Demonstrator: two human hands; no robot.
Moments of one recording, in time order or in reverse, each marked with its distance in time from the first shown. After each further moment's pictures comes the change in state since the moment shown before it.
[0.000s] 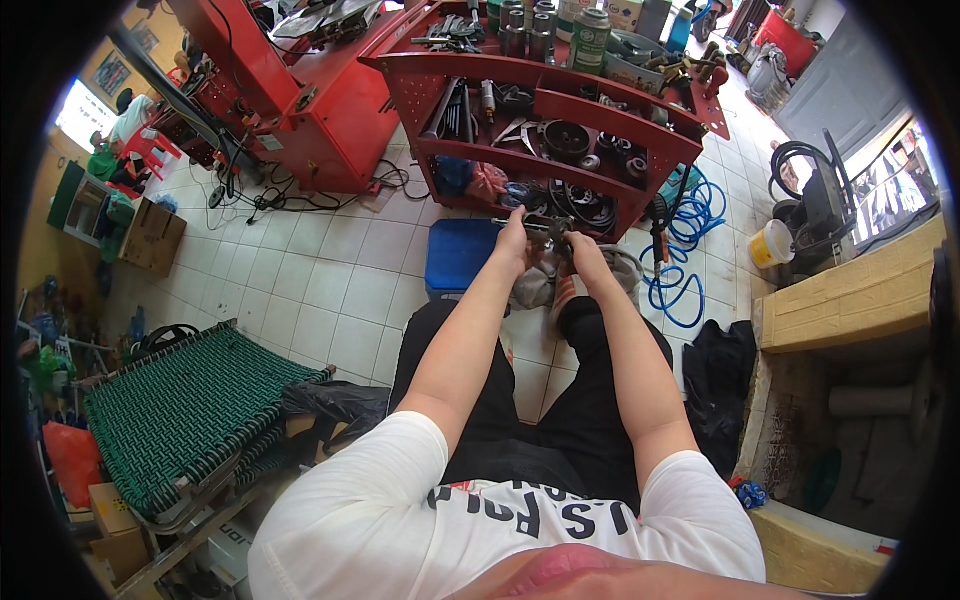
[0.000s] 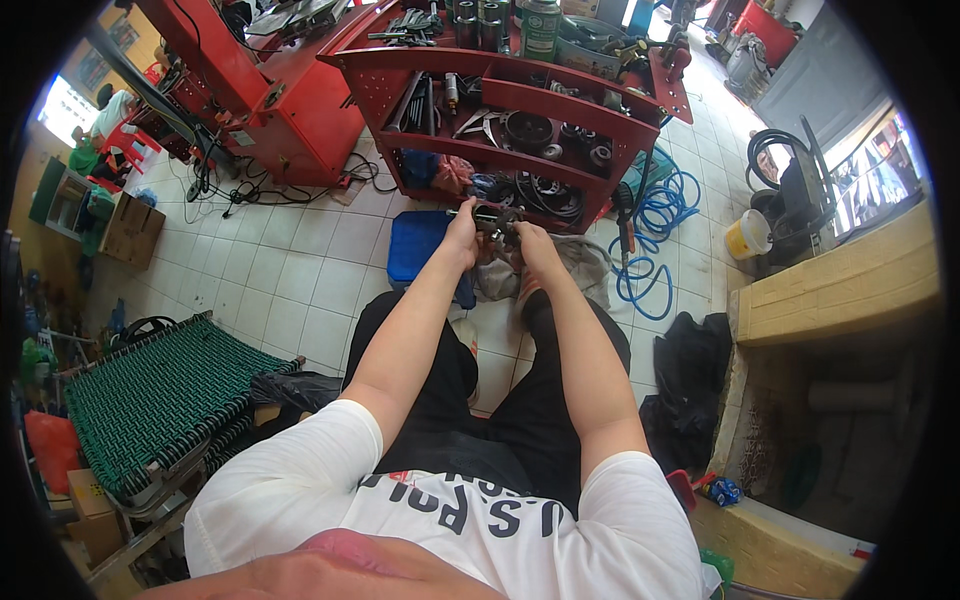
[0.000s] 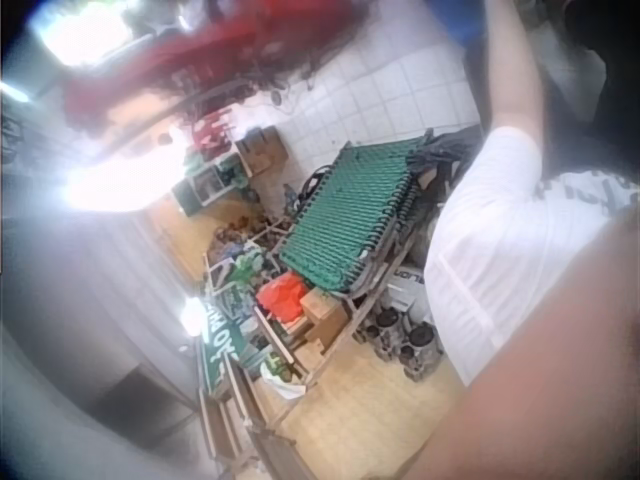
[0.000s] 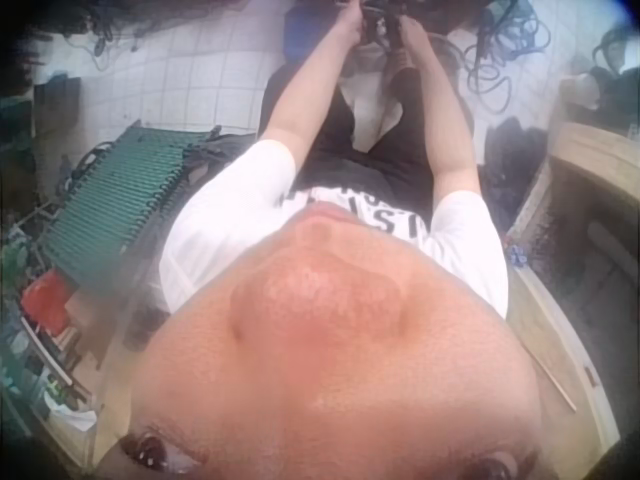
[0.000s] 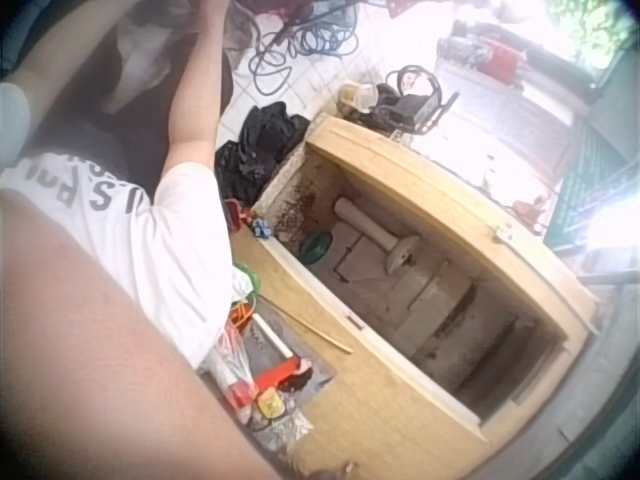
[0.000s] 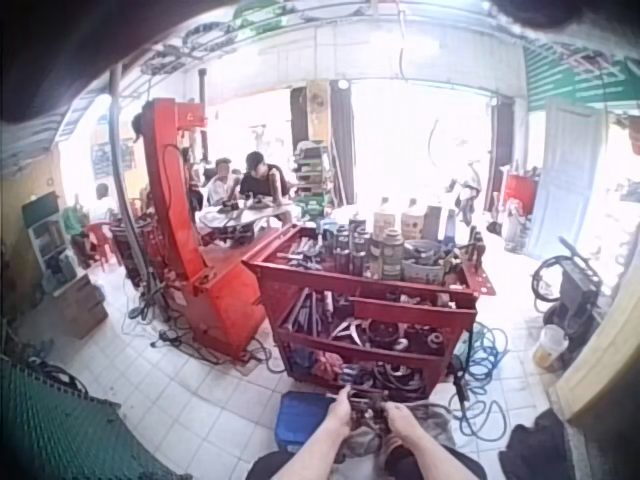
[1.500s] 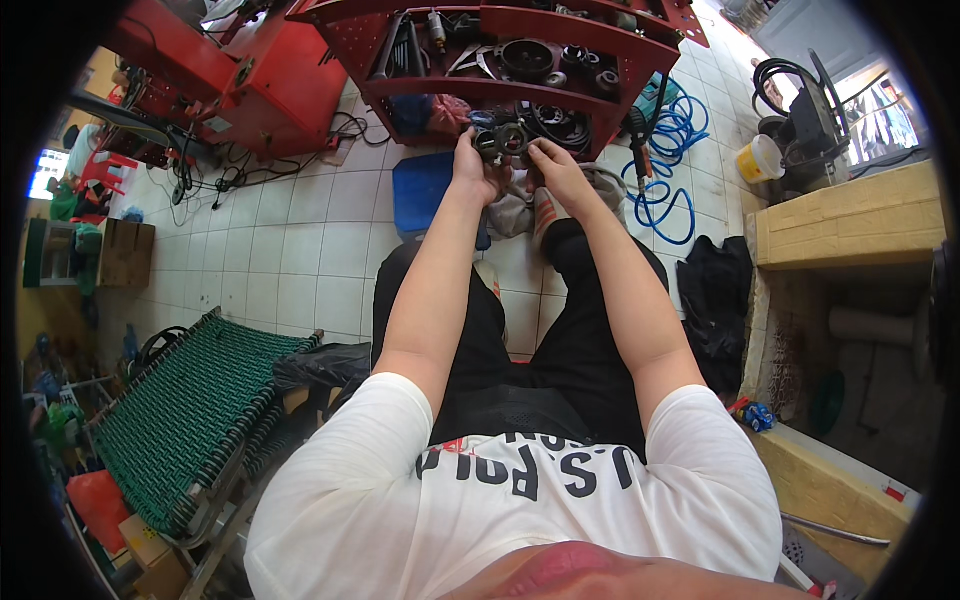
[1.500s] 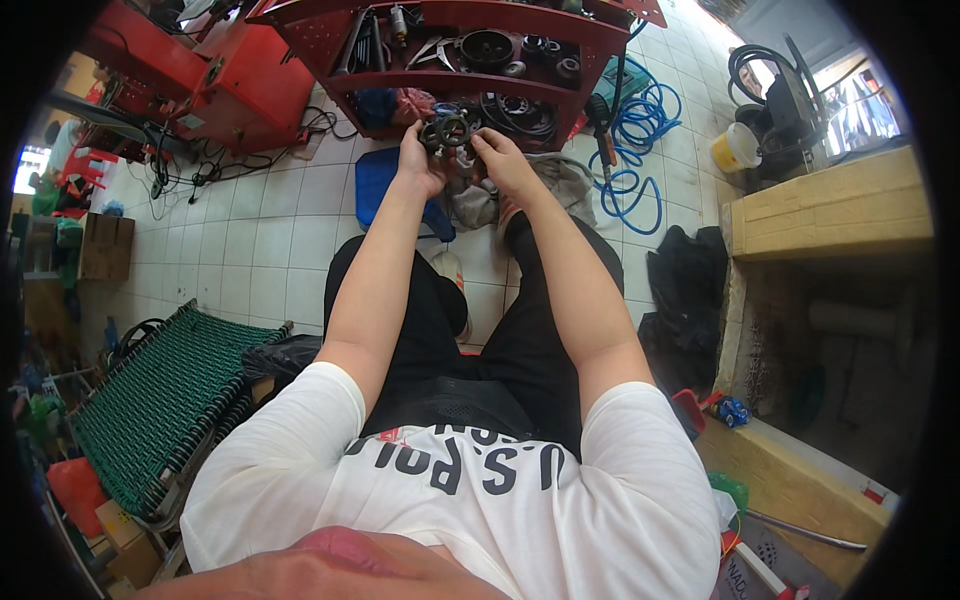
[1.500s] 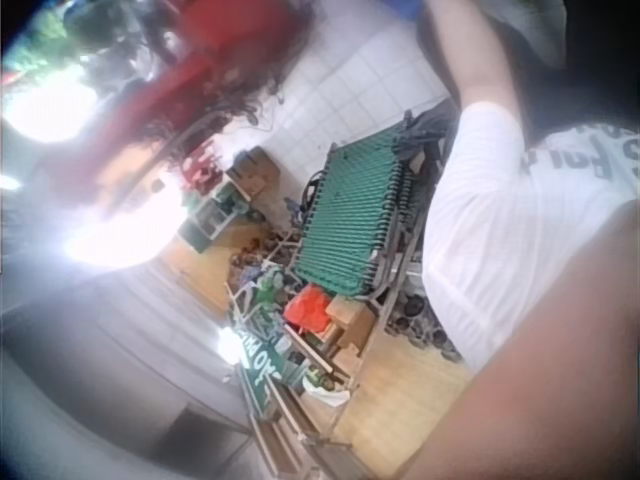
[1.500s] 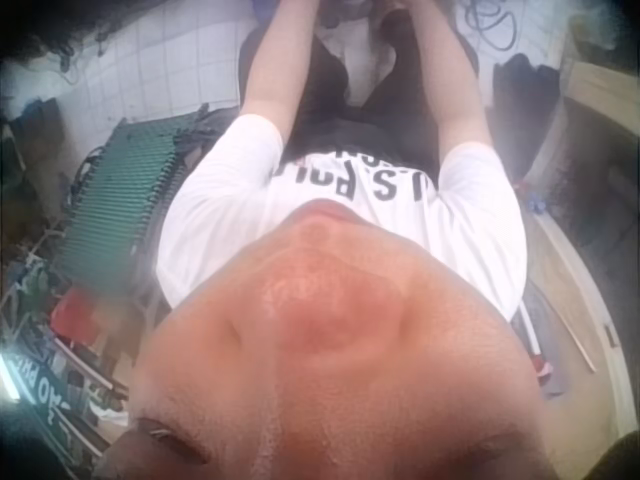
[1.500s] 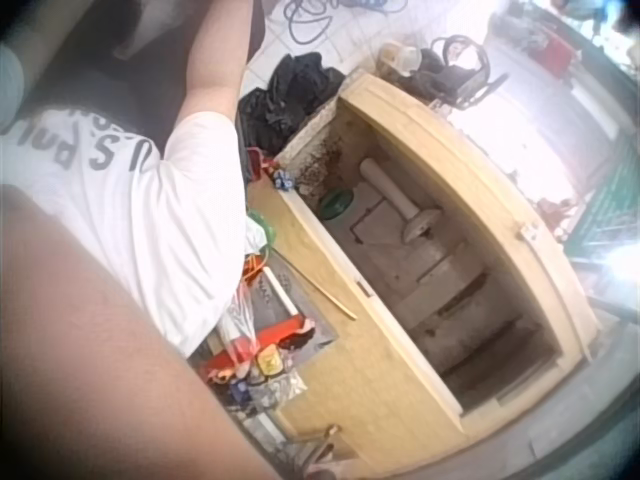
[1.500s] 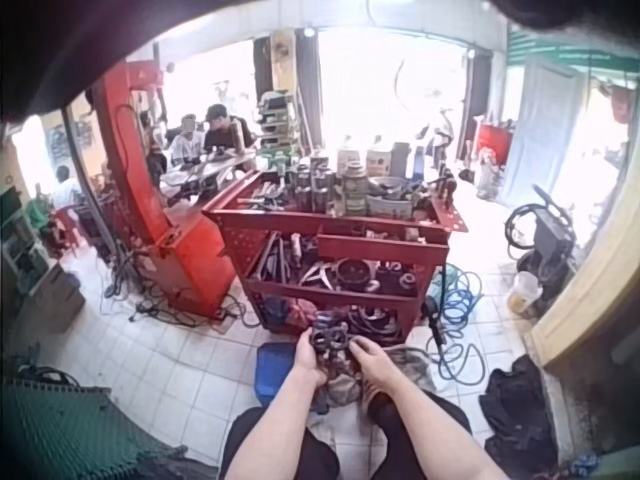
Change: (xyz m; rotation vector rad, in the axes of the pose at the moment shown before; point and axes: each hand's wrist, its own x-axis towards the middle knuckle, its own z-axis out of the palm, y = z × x) left_hand -0.012 0.014 0.007 -0.247 -0.109 -0.012; right_hand 0.006 0.000 -0.001 0.117 -0.169 -0.192
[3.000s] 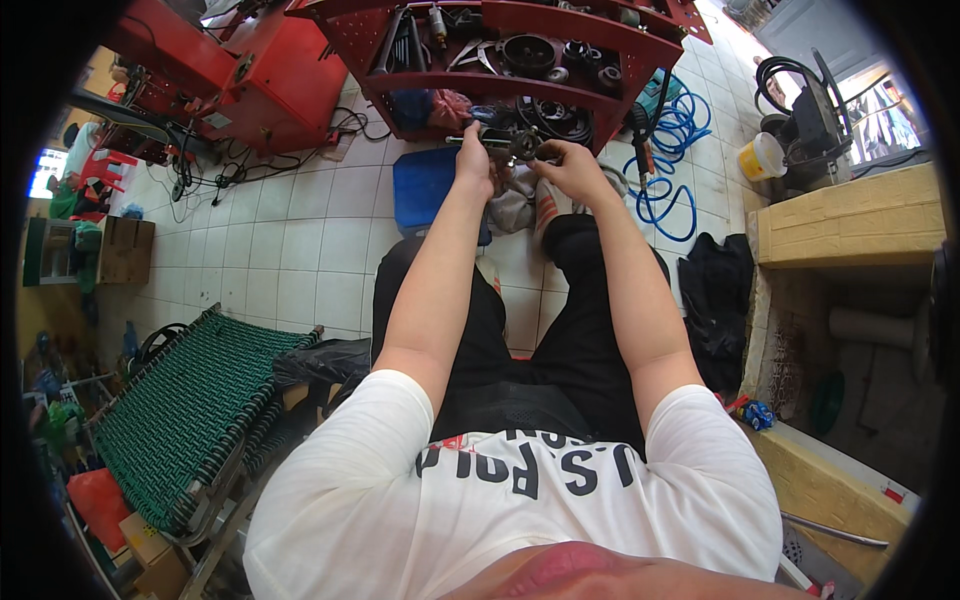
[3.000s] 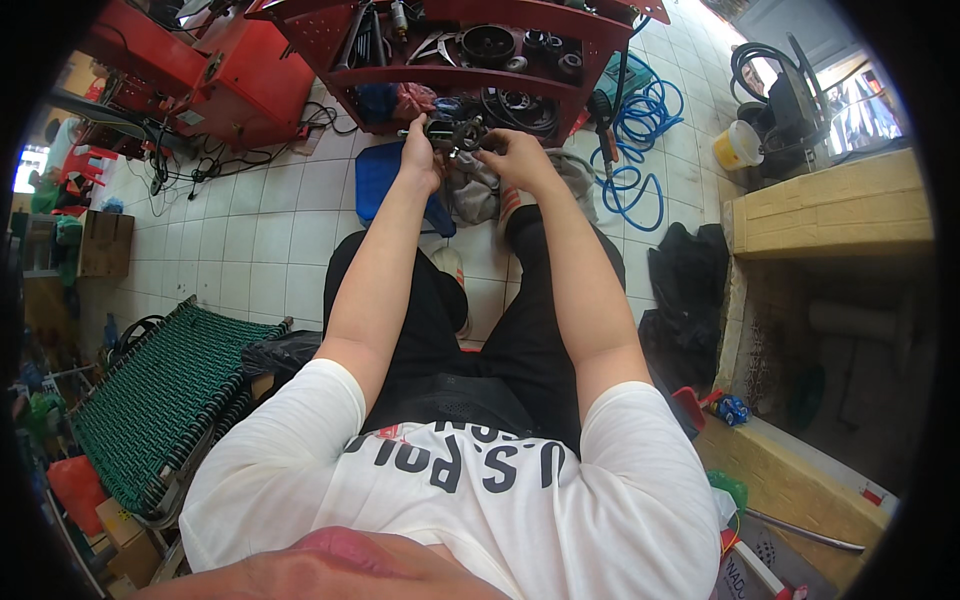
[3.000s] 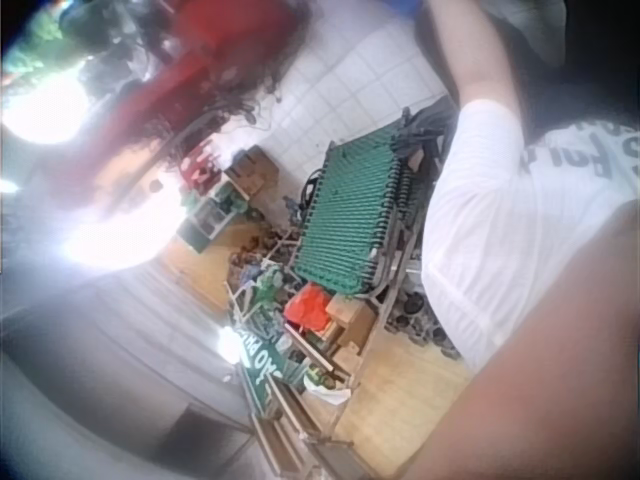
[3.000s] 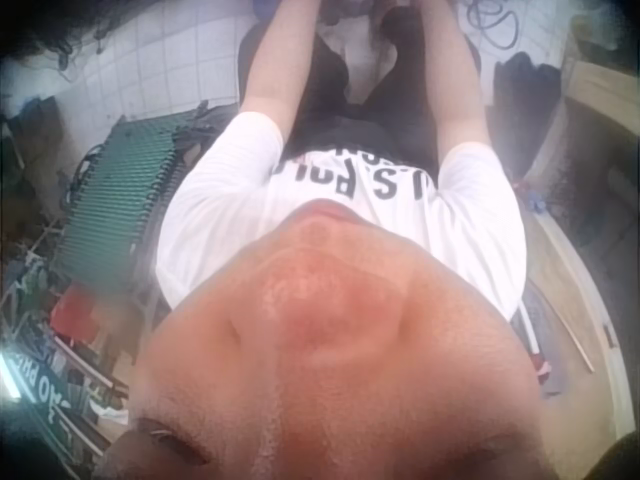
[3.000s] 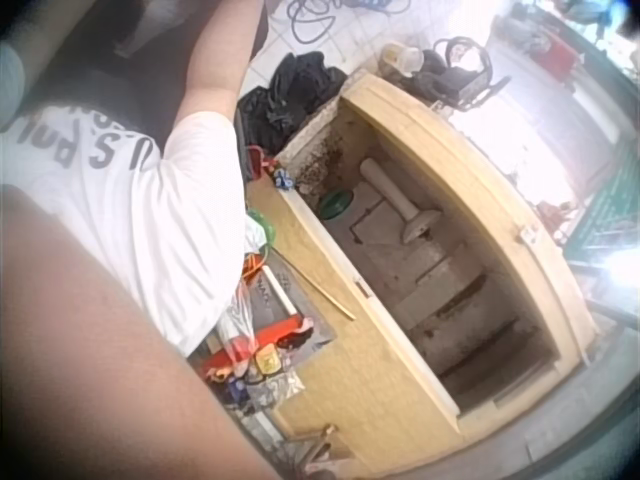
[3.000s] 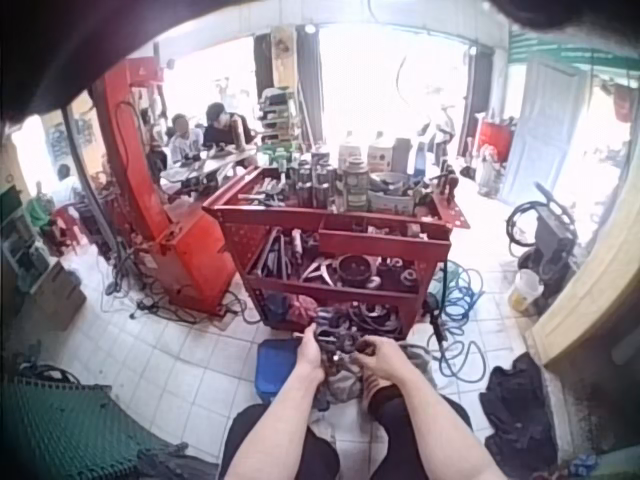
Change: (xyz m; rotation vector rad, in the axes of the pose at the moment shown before) left_hand 0.001 -0.005 -0.002 0.234 0.101 0.120; right_hand -0.010 -0.016 -0.020 -0.798 0.115 -0.131
